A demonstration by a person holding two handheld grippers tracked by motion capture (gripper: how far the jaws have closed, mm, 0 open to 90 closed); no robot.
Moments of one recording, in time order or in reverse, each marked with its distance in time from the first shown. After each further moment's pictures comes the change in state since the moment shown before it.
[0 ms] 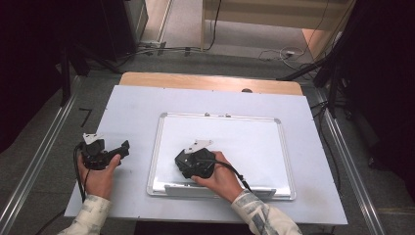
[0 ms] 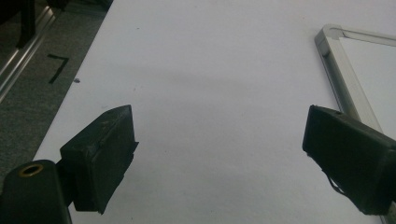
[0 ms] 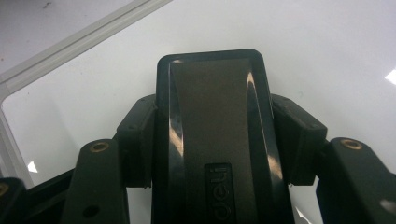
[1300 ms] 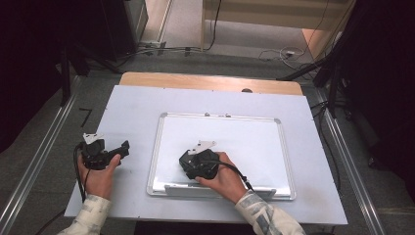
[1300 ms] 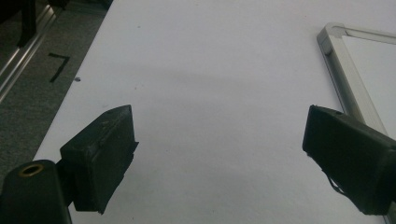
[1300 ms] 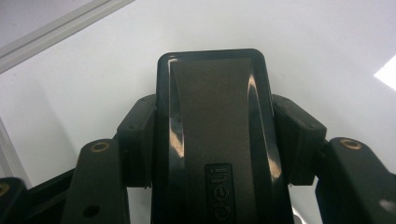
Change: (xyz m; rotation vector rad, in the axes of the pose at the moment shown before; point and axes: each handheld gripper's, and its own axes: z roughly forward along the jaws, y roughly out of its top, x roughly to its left) left arm 0.001 0.000 0.001 0.005 0.003 -0.001; right arm -0.003 -0.007 -0.008 0.021 -0.025 -0.003
